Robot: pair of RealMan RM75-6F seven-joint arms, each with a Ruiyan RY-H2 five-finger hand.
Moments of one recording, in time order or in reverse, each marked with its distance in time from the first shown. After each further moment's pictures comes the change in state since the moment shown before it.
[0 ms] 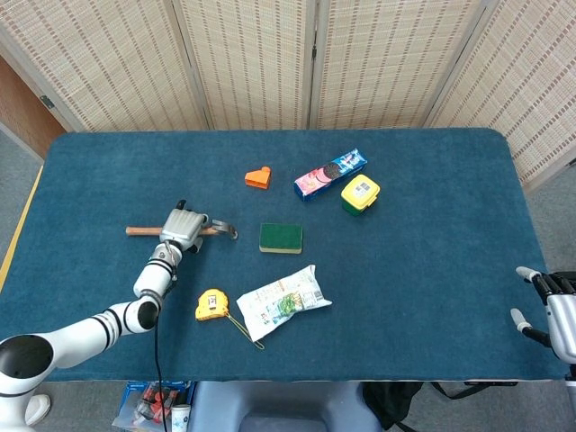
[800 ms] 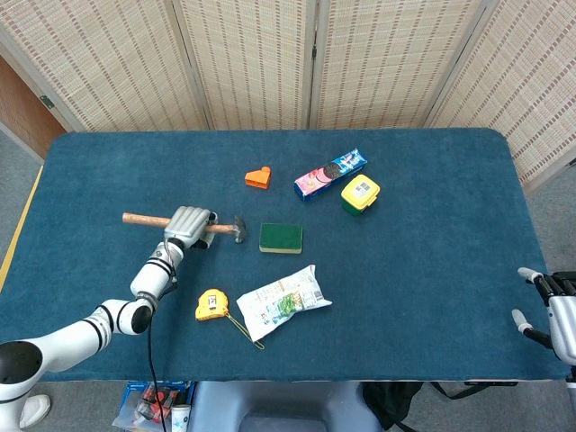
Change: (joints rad) left arm 0.062 0.015 -0.071 0.007 0.347 -0.021 -0.424; right arm -0.008 -0.001 0.001 -0.006 0.002 0.009 -0.005
